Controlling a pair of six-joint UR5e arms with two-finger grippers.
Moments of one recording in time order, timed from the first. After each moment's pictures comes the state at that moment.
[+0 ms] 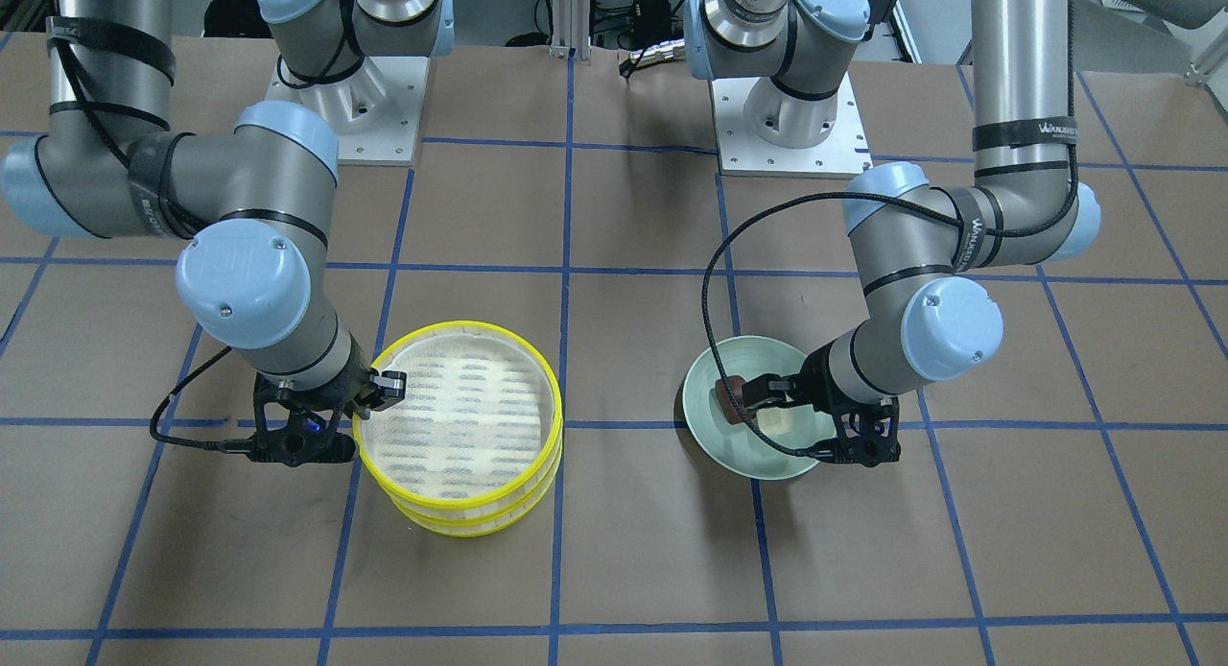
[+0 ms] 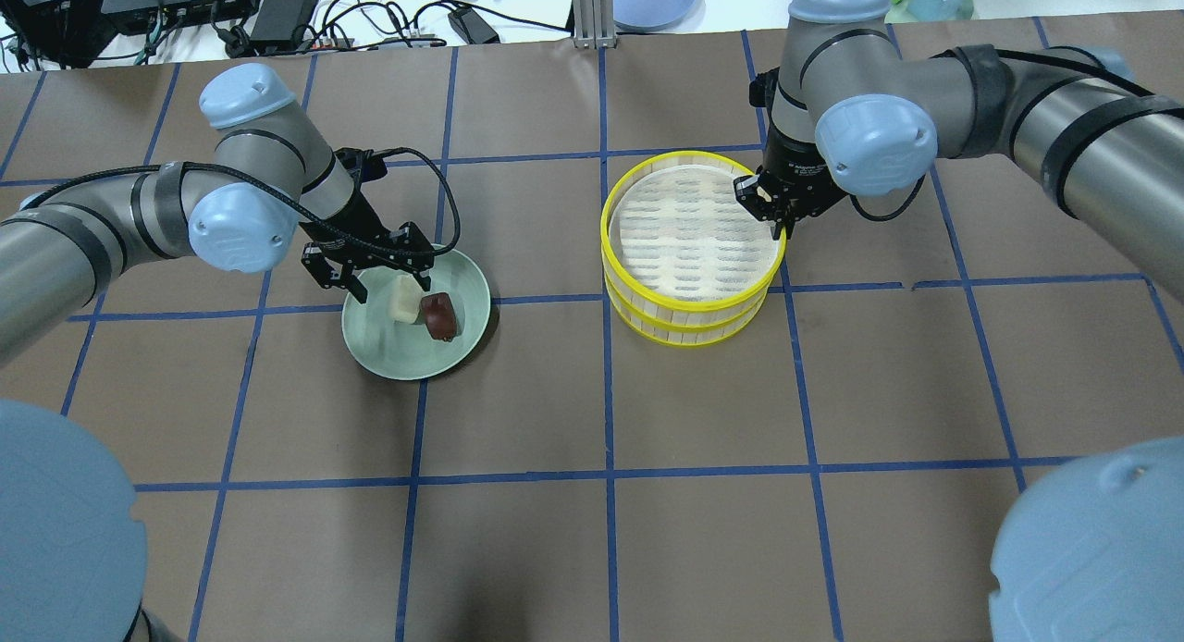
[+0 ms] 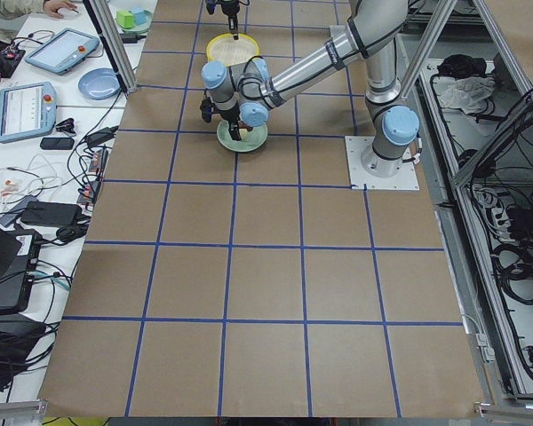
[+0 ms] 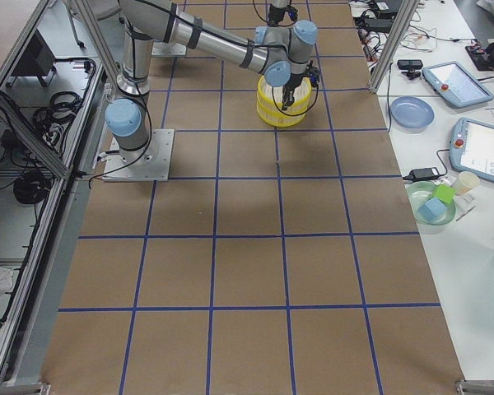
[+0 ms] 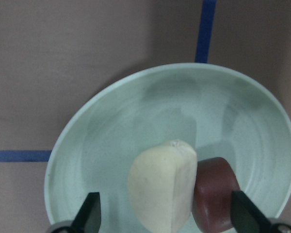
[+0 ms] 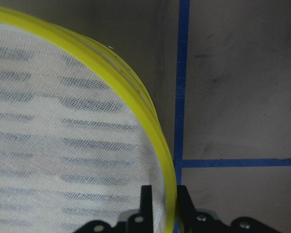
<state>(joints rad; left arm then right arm) -1.45 -1.97 -1.79 -1.14 1.44 0.06 1.62 -1.19 1.63 -1.91 -1.60 0.04</state>
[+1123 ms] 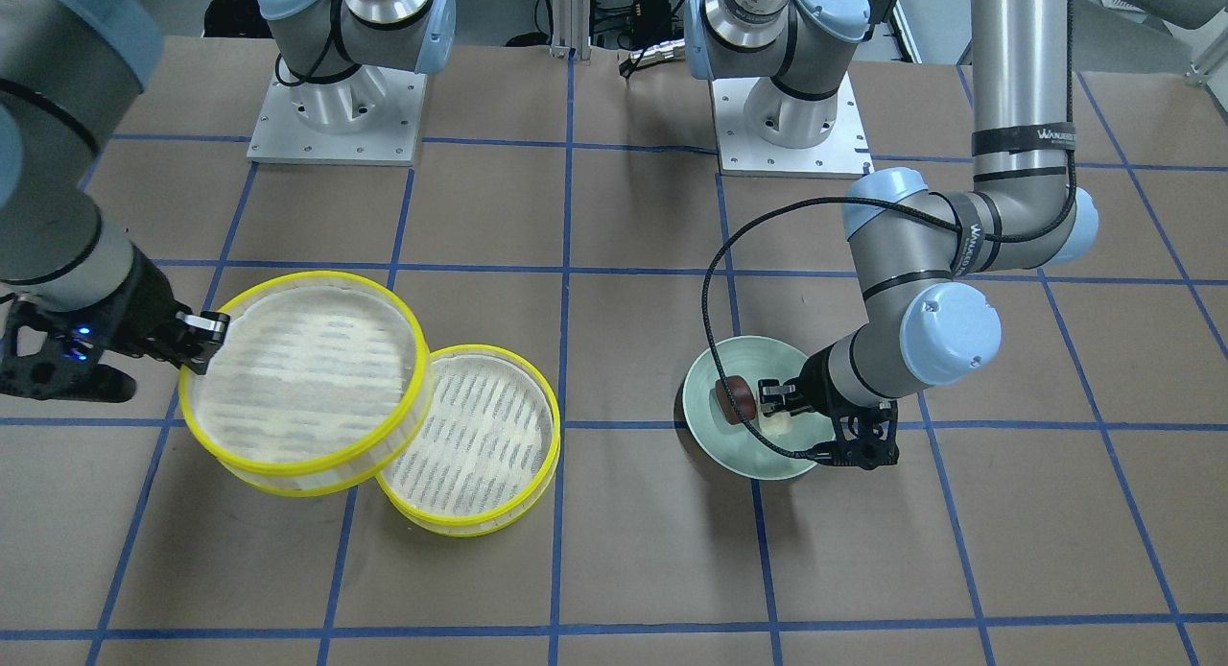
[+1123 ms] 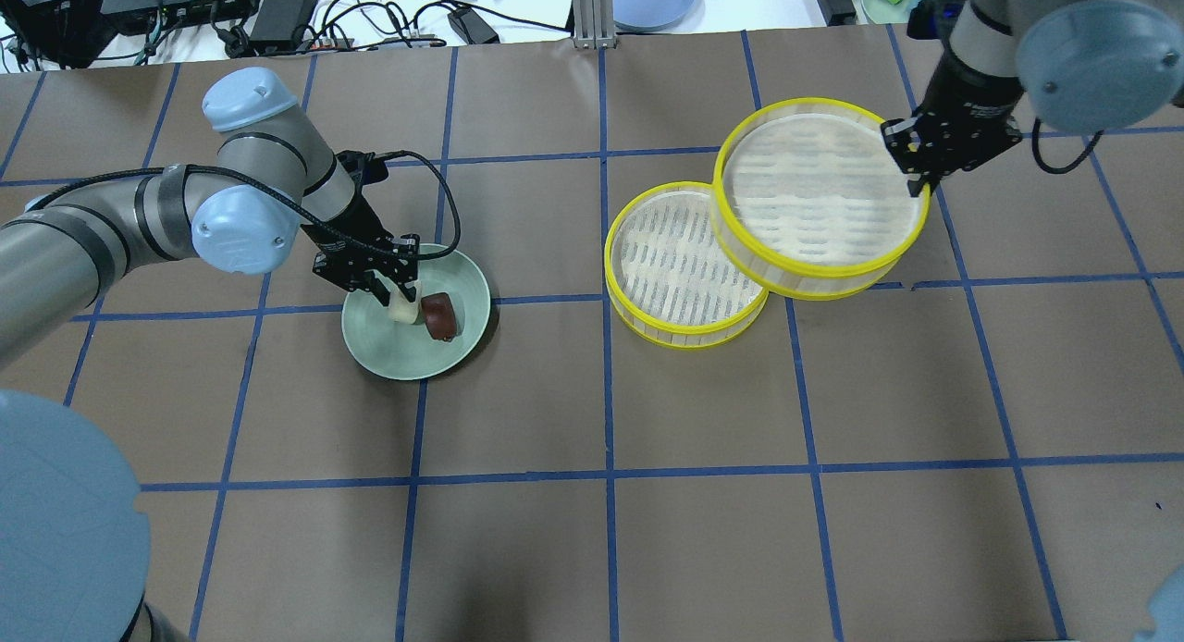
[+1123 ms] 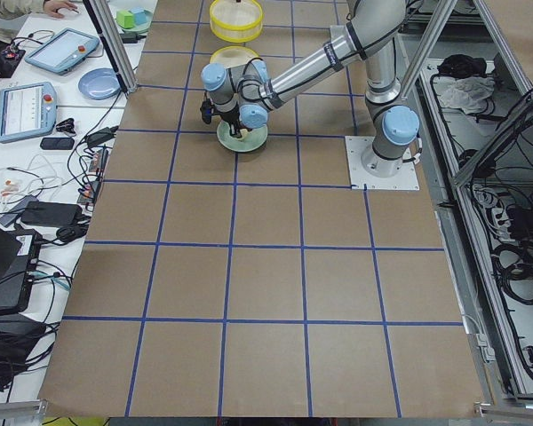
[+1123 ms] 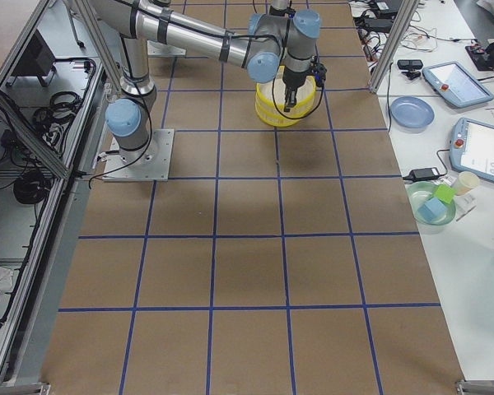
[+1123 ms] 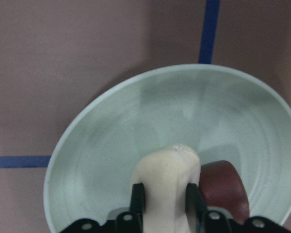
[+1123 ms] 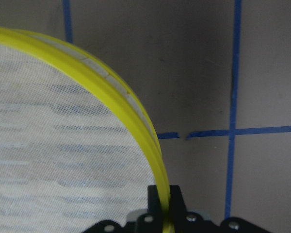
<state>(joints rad) -1.45 -1.98 -1.79 -1.14 1.44 0.07 1.34 -1.36 1.60 -1.76 -1.61 -0.20</state>
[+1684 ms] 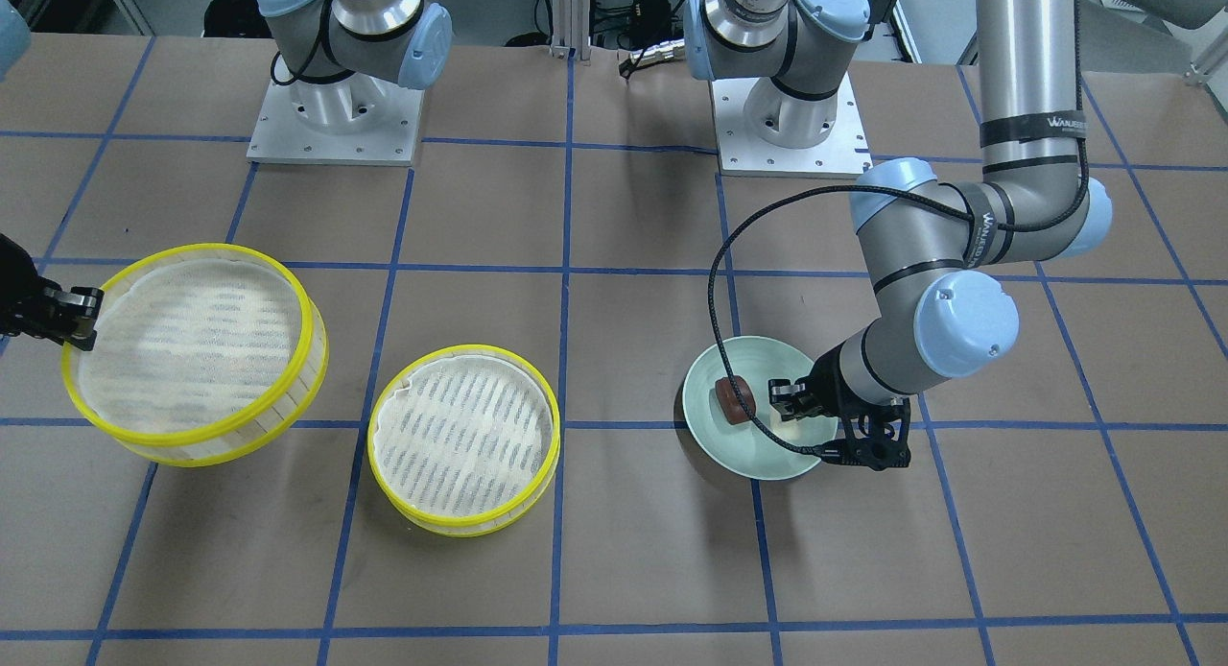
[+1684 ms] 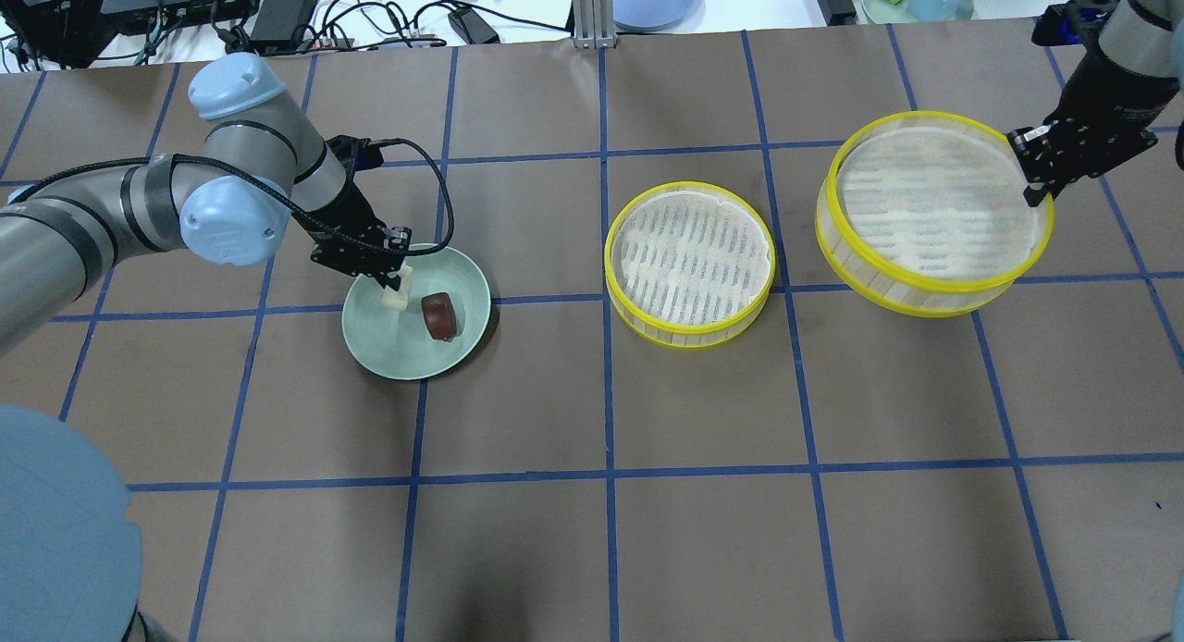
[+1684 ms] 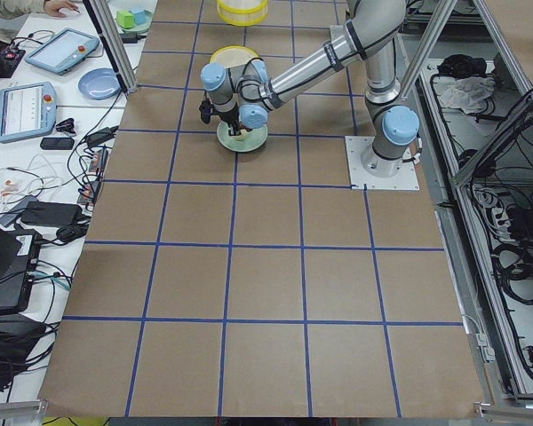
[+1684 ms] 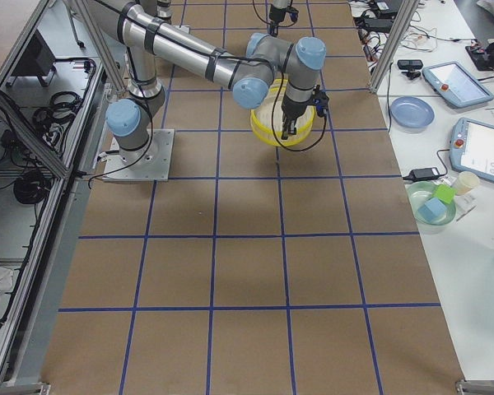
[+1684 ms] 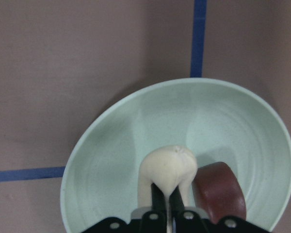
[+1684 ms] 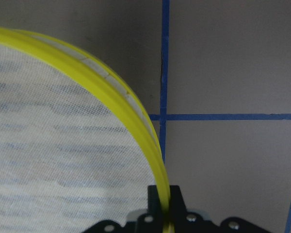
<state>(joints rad) -1.45 -1.95 -1.76 -1.14 1.44 0.14 1.20 -1.37 1.60 -1.73 -1.65 -0.39</state>
